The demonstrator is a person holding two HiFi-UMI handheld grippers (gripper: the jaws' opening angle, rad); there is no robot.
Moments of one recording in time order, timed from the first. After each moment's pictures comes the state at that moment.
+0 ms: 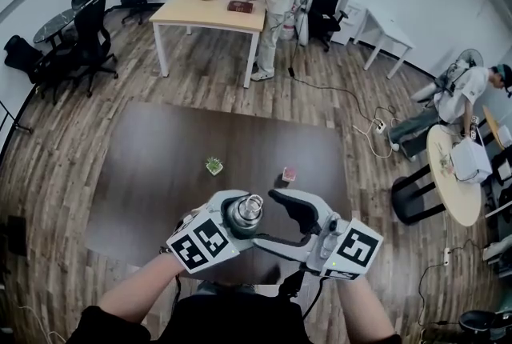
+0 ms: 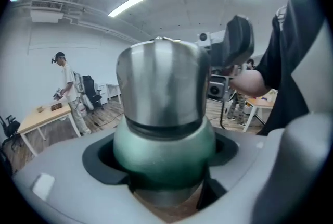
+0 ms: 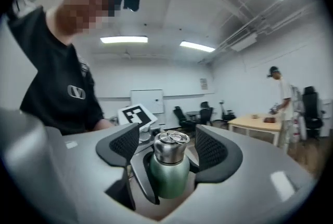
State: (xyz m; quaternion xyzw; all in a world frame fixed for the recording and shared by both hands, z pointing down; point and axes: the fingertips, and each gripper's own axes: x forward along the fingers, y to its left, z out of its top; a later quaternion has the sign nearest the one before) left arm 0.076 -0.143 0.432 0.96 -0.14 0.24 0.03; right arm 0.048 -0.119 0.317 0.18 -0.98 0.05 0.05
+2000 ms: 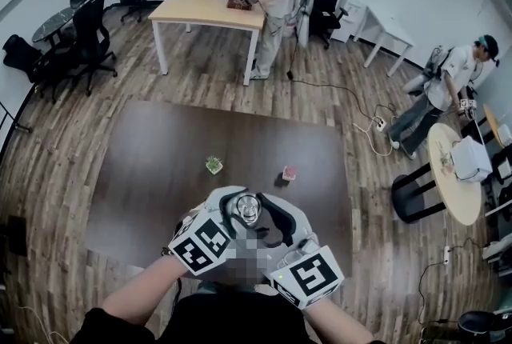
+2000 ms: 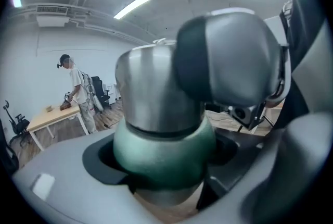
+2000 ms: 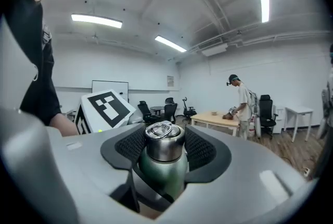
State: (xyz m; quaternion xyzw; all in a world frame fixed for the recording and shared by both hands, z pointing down) left arm 0.071 -0.162 0.435 0.95 -0.18 0.24 0.03; right arm 0.024 -0.149 0.341 0.39 -0.92 0.03 0.09
